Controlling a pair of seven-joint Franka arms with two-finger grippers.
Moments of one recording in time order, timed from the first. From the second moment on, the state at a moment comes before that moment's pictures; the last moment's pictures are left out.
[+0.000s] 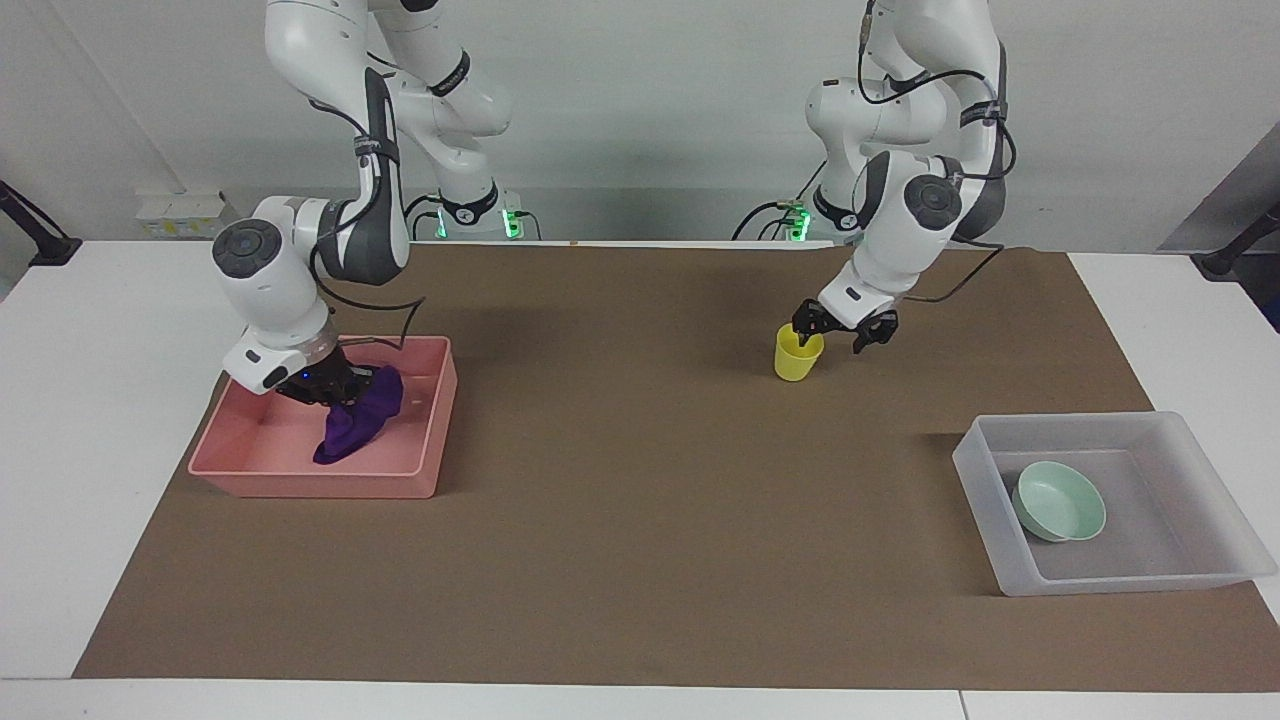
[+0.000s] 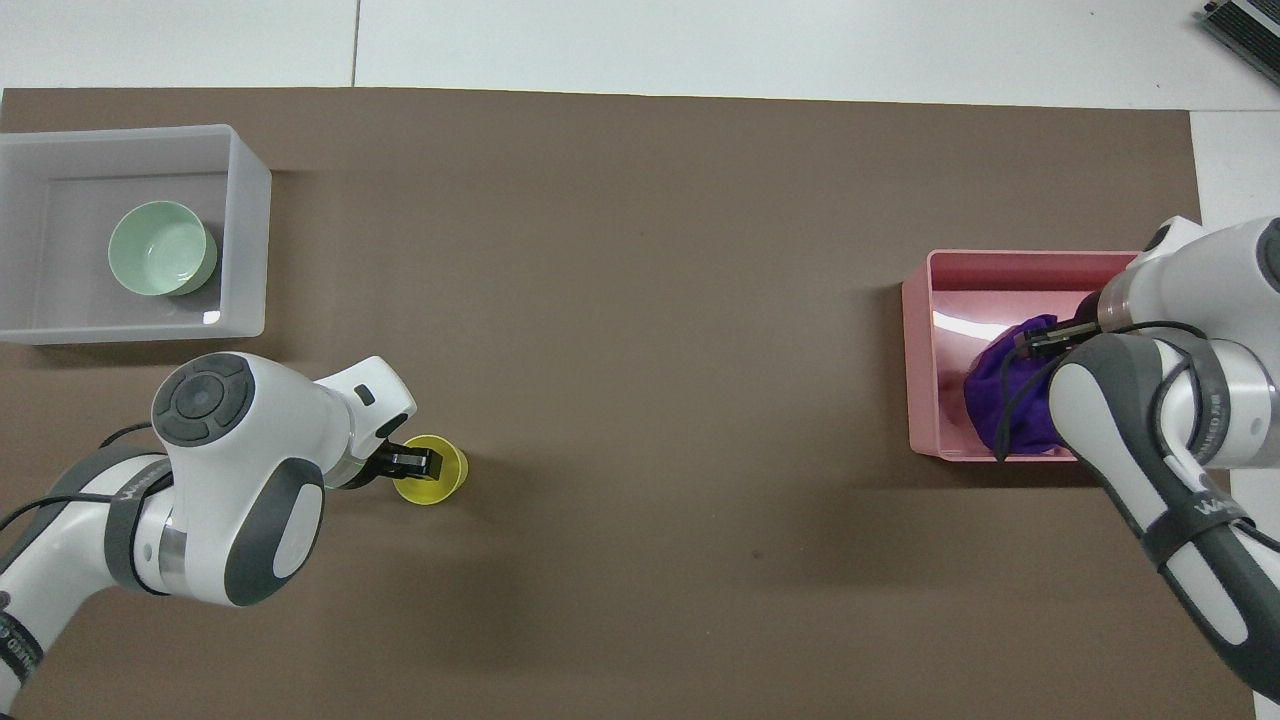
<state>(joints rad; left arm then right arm) -0.24 -0.04 -0.09 -2.36 -0.14 2.21 -0.08 -0.13 0.16 0.03 -2.00 -0.12 2.19 -0.18</state>
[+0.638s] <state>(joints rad) -0.21 -0.04 -0.06 -2.20 -0.14 1.99 -0.08 -0.01 0.06 0.04 -1.84 -0.06 2.02 0.23</state>
